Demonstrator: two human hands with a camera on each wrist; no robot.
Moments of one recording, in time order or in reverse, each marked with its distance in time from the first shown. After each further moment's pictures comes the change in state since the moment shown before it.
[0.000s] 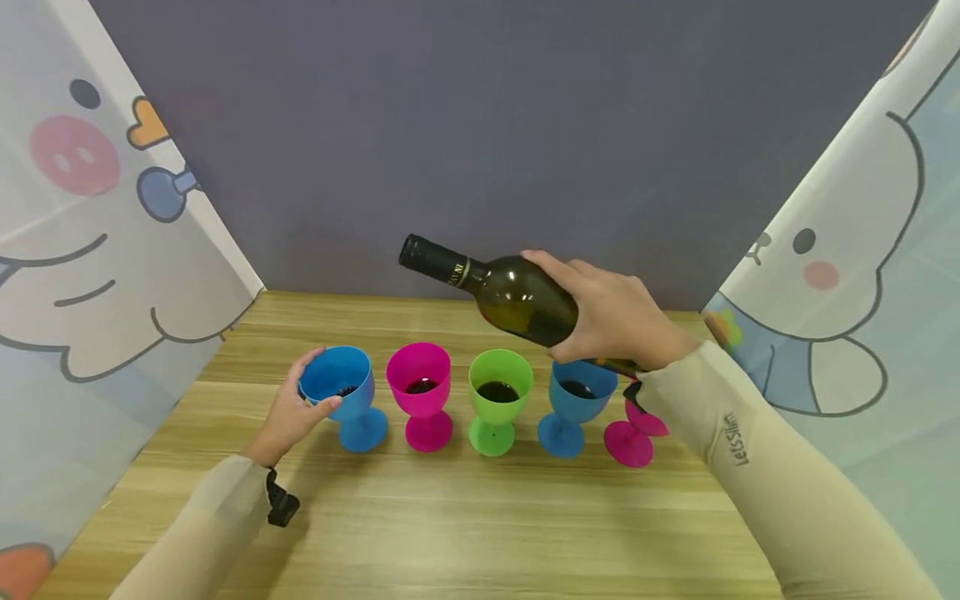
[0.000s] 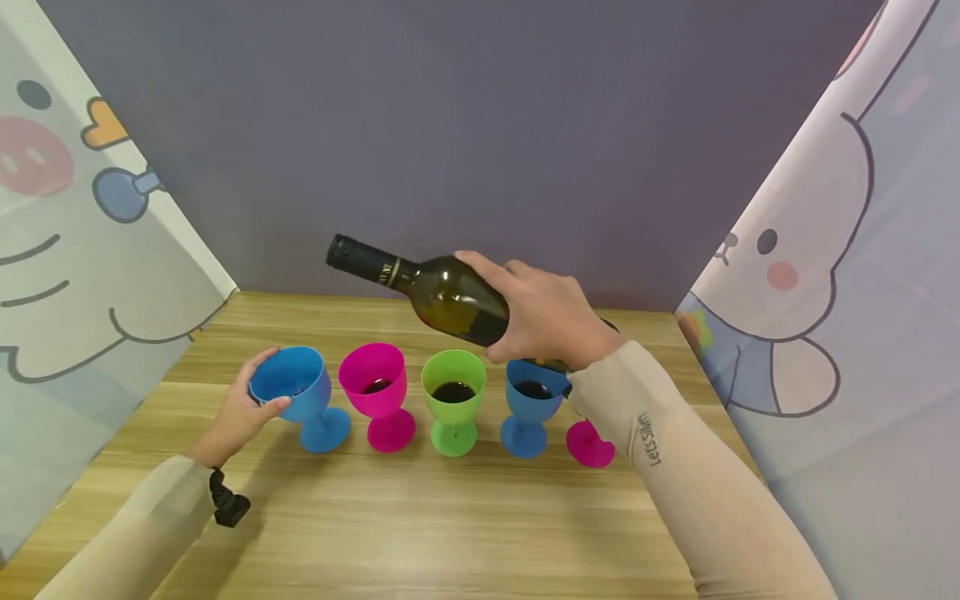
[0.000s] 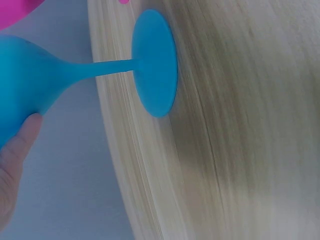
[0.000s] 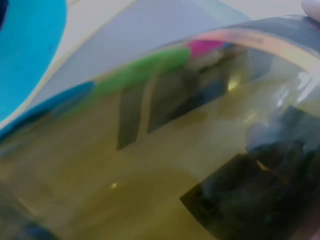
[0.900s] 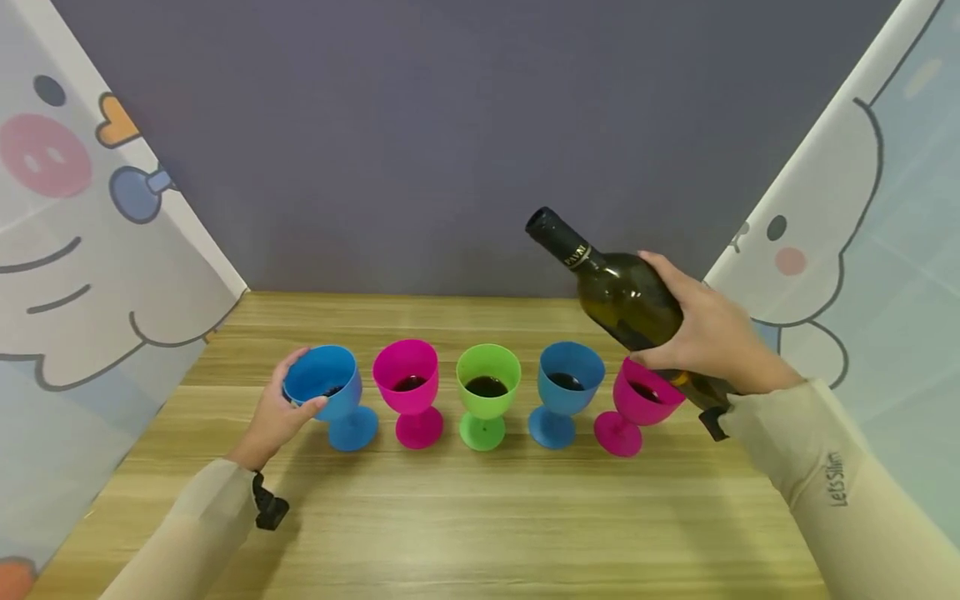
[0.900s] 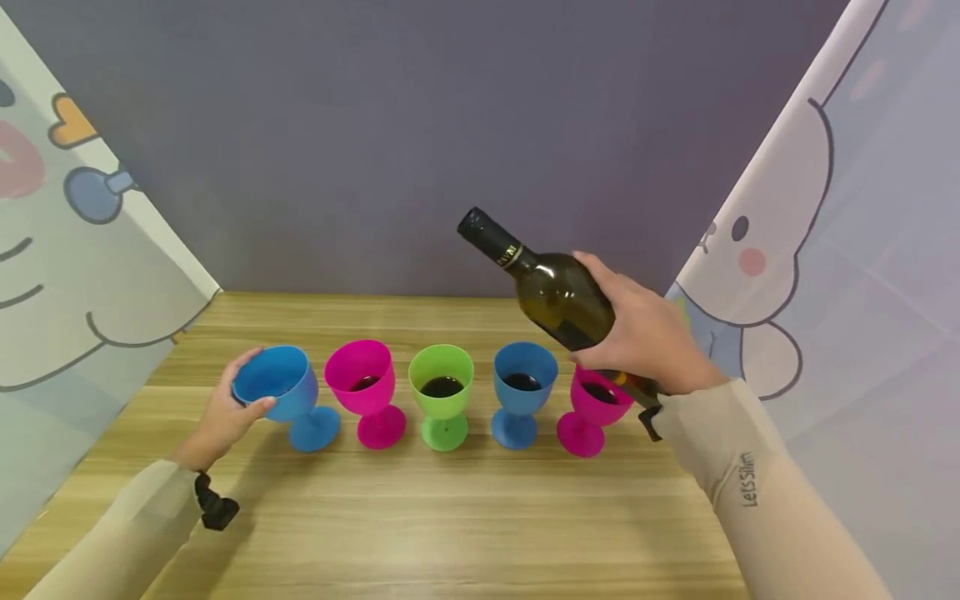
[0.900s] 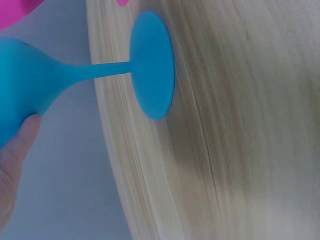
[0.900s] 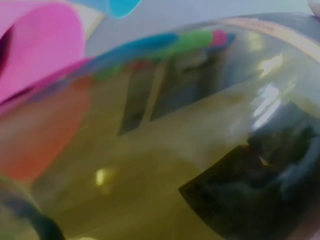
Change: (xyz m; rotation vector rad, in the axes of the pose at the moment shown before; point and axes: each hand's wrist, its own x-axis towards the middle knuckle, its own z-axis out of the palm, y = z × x) left_hand 0.000 -0.002 -0.008 -0.030 -0.016 0.006; right_hand -0.081 0.053 -0.012 0.126 0.066 0.281
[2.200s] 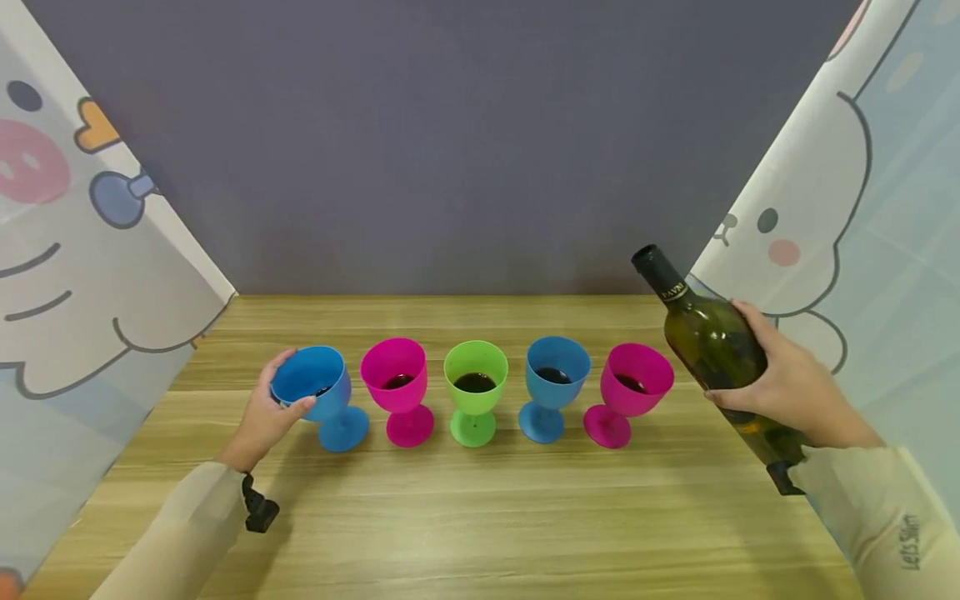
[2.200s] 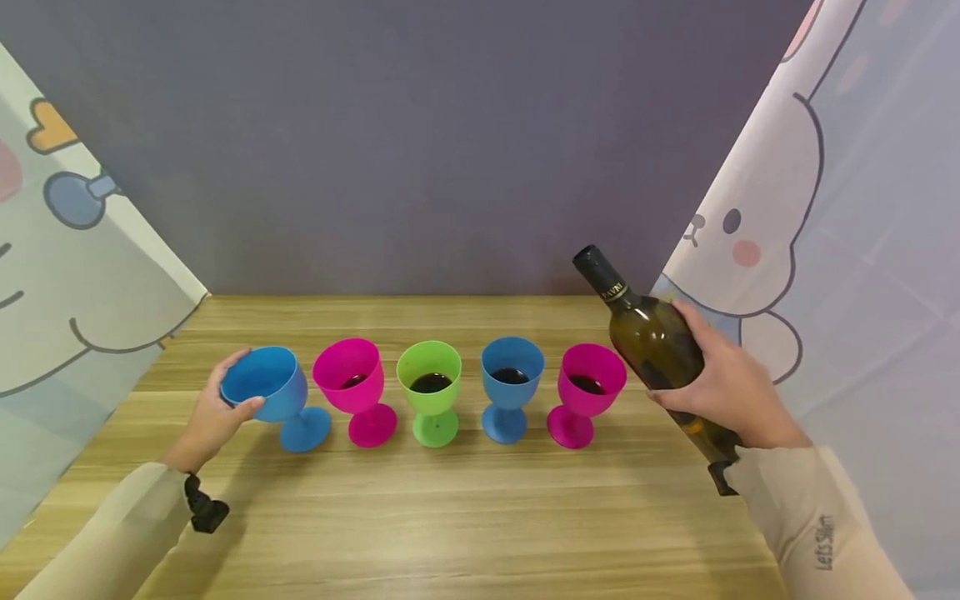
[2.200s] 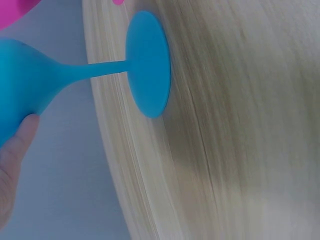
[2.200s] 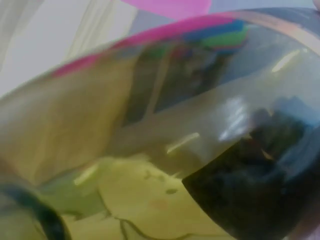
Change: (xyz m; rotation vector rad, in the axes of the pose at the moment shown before) left_hand -0.002 -0.005 -0.009 0.008 0.015 -0.011; right_hand -0.072 0.081 0.010 0.024 0.069 0.172
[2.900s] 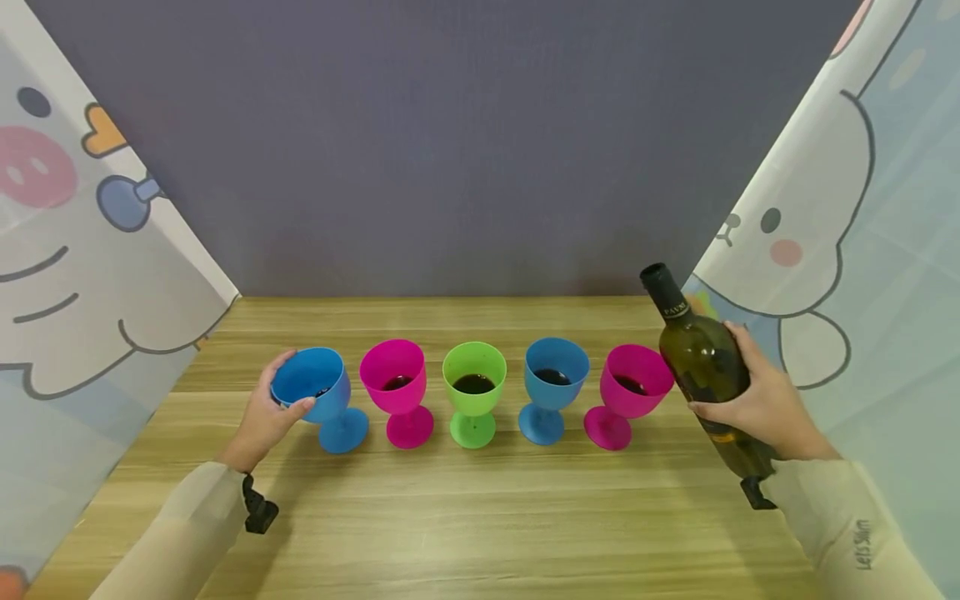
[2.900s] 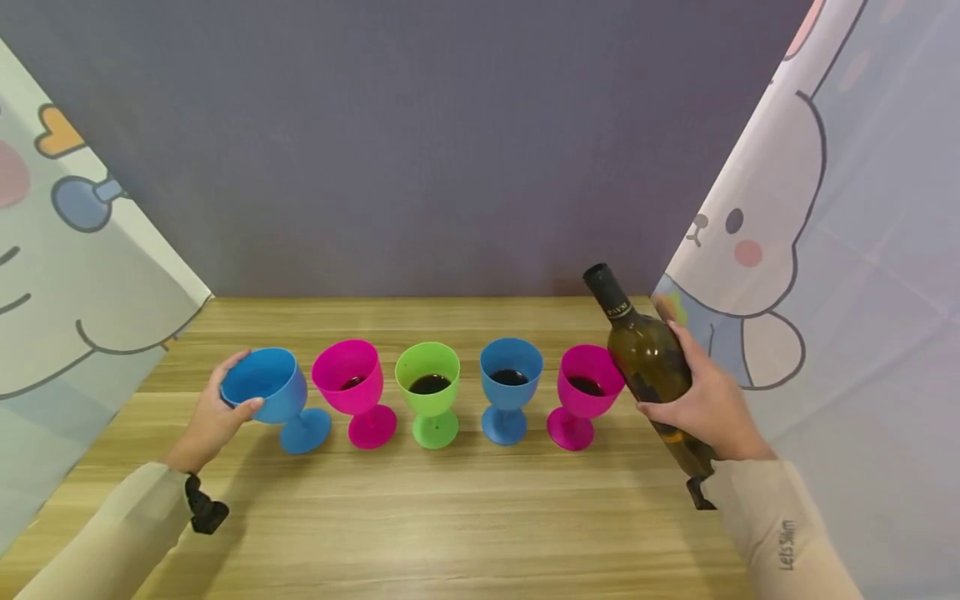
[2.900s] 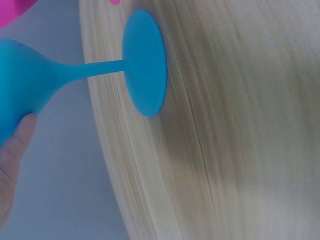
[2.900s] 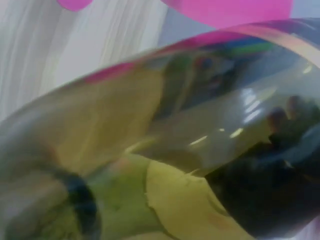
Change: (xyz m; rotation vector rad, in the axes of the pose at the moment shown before) left_hand -0.002 0.003 -0.001 0.018 -0.007 -0.032; right_hand -0.011 0.025 0.041 0.161 0.035 0.063
